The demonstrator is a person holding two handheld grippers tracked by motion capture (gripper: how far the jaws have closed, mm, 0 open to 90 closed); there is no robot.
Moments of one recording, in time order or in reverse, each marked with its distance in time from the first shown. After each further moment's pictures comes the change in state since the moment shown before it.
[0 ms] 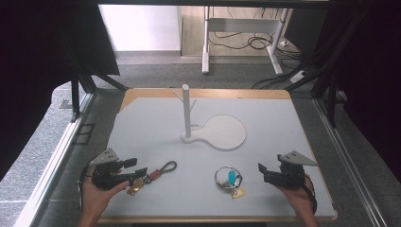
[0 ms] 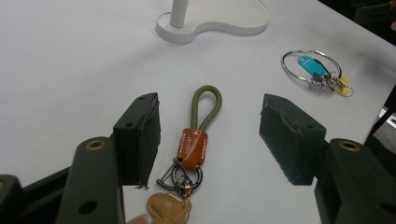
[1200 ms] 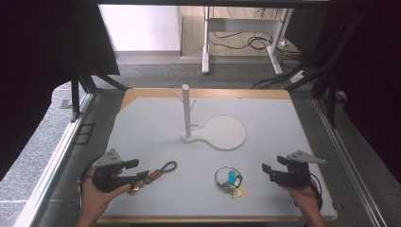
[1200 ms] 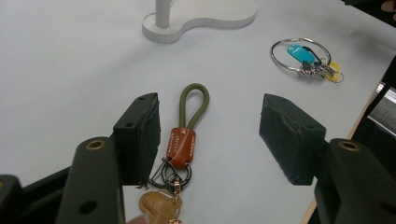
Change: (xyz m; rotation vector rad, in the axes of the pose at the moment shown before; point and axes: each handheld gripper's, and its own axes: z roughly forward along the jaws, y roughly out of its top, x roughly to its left) left arm -0.013 0.011 -0.005 0.042 0.005 0.072; right arm -0.018 -0.003 -0.002 0.016 0.095 0.056
